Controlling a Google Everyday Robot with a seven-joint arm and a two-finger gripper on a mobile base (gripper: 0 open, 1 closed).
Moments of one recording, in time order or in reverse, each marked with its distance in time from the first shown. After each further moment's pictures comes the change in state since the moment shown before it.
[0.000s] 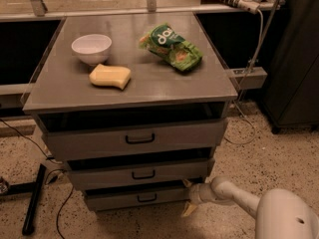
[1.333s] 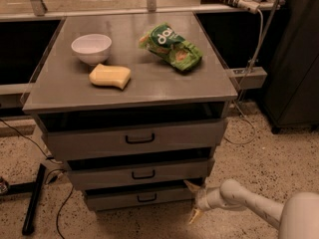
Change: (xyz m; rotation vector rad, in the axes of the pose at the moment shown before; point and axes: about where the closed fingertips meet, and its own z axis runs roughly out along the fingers) arm -0.025 0.033 -0.057 -0.045 -0.017 0.028
